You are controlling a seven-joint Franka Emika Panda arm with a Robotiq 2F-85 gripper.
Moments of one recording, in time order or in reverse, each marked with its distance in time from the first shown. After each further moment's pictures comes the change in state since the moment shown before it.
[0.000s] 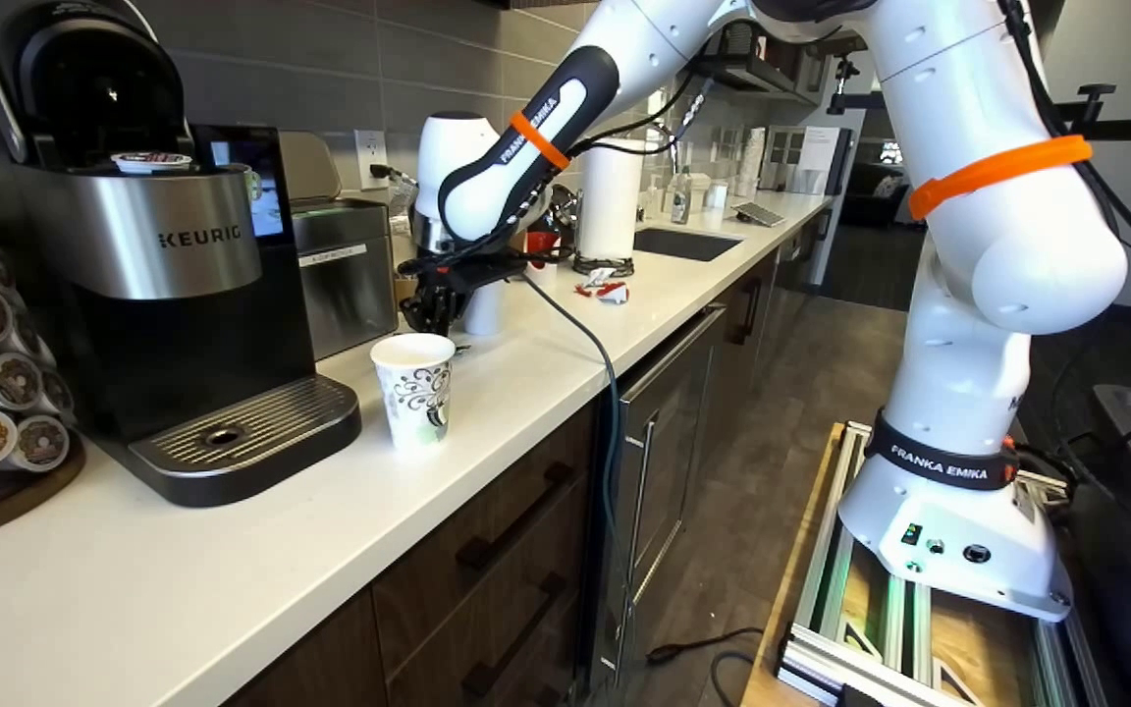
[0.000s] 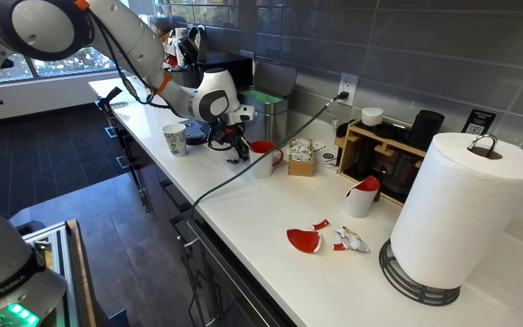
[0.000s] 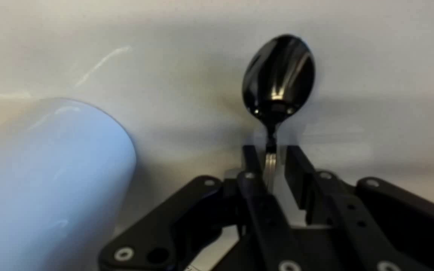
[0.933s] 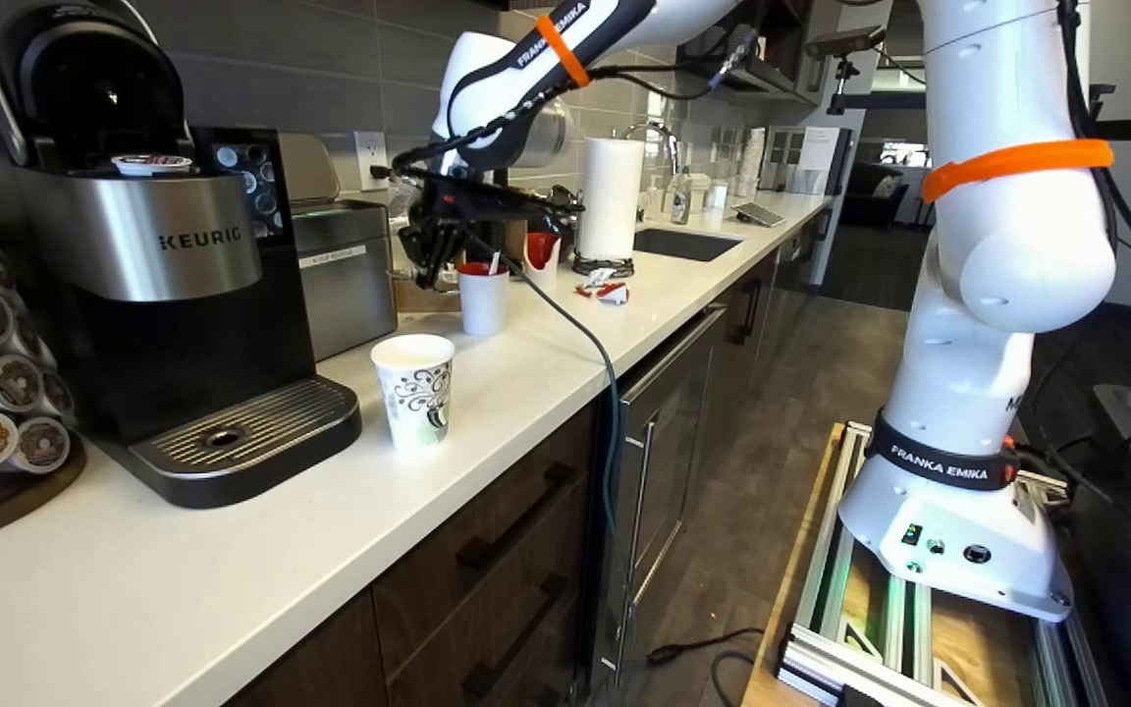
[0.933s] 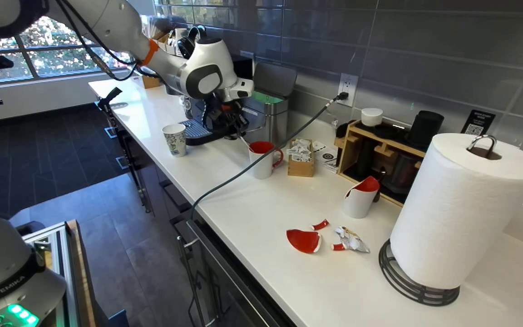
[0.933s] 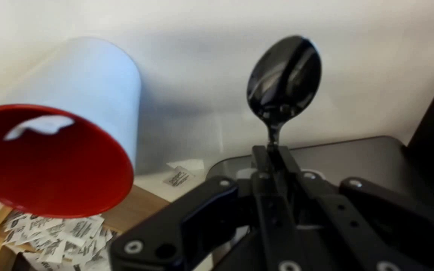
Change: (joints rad) arm -0.073 -0.207 0.063 -0.074 0.193 -0.004 -0.139
